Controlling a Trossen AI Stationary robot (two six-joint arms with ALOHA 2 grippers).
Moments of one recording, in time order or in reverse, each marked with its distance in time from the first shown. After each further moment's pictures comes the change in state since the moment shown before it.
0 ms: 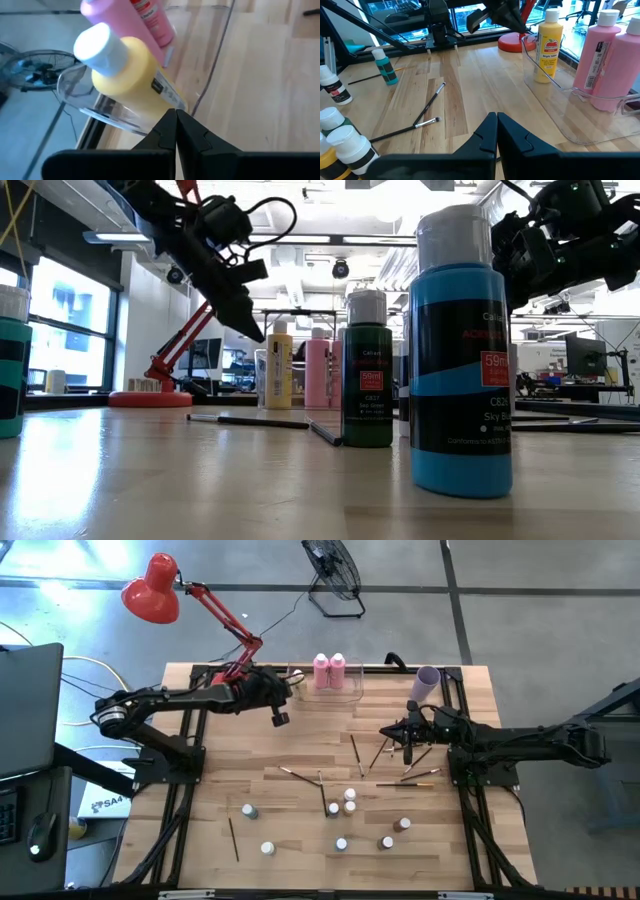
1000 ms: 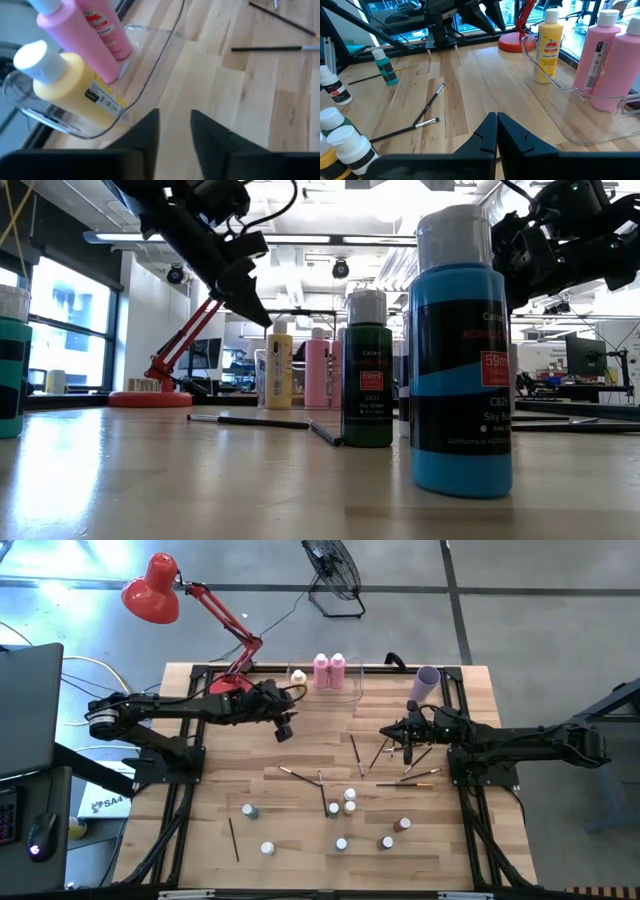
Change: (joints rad) left arm -0.173 -0.070 -0.001 -0.056 -0.001 -0.244; right arm 0.000 0.000 0.000 0.000 0.000 0.000
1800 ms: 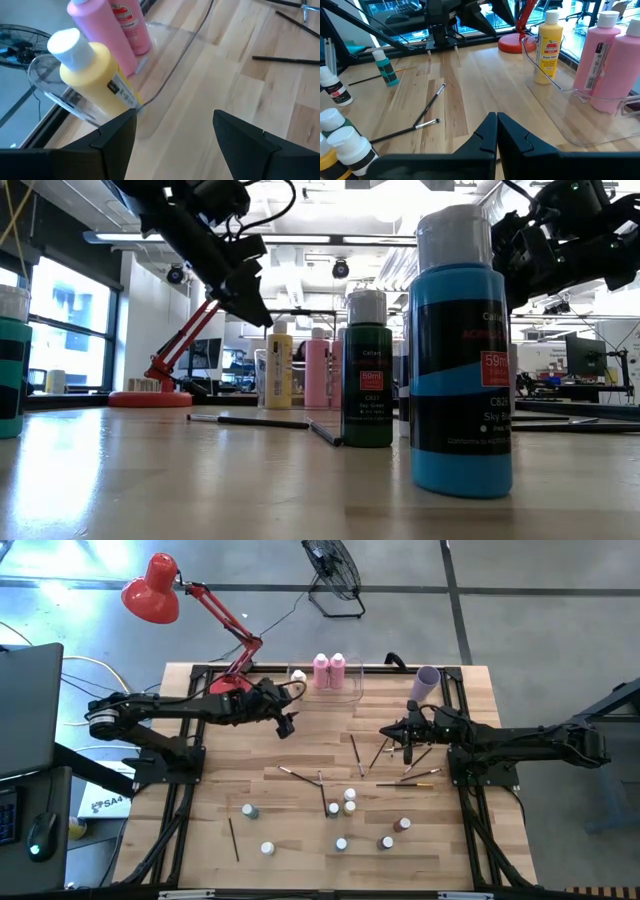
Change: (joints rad) left arm 0.000 0.000 0.000 0.000 -0.089 -0.110; right arm 0.000 0.000 0.000 0.005 0.000 0.000
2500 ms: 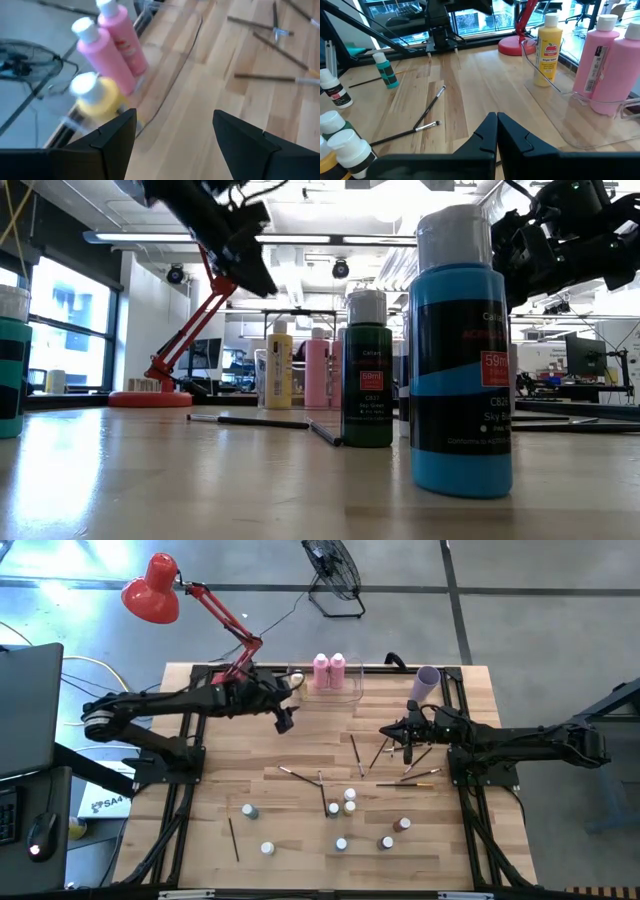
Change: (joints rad) left arm -0.001 -0.035 0.142 -0.147 0.042 0.029; right arm 0.000 0.000 0.000 0.011 0.000 0.000
